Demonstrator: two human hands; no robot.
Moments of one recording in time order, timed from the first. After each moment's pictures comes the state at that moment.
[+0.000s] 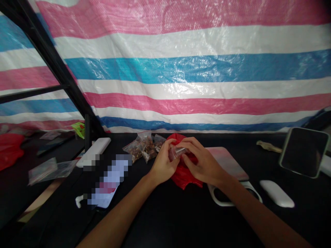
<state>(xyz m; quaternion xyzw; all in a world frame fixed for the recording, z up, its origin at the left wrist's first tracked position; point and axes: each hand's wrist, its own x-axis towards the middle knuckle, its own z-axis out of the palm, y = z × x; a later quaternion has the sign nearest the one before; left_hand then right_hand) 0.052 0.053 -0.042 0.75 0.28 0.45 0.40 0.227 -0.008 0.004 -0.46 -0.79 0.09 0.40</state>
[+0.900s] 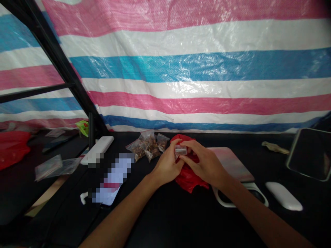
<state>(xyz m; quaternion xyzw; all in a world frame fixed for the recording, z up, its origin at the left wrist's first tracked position) 0.052 0.052 -0.041 0.75 0.28 0.41 0.43 0.225 -0.005 -0.002 -0.51 -0.78 0.07 0.37</state>
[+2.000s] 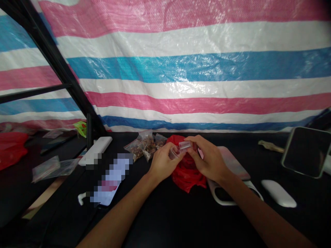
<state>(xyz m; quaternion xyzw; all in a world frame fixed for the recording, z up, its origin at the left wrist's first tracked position) 0.049 0.051 -0.029 0.79 0.40 0.37 0.27 0.242 -0.004 0.004 -0.50 -0.77 -0.02 0.39</state>
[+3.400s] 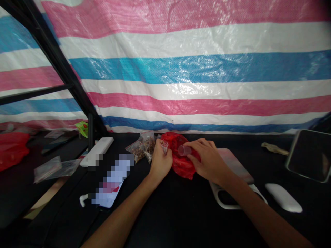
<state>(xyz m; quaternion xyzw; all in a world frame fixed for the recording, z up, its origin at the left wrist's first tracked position) 0.048 0.067 -0.044 0.64 0.44 0.51 0.38 0.239 0.000 0.002 -0.57 -0.77 -0.02 0.27</state>
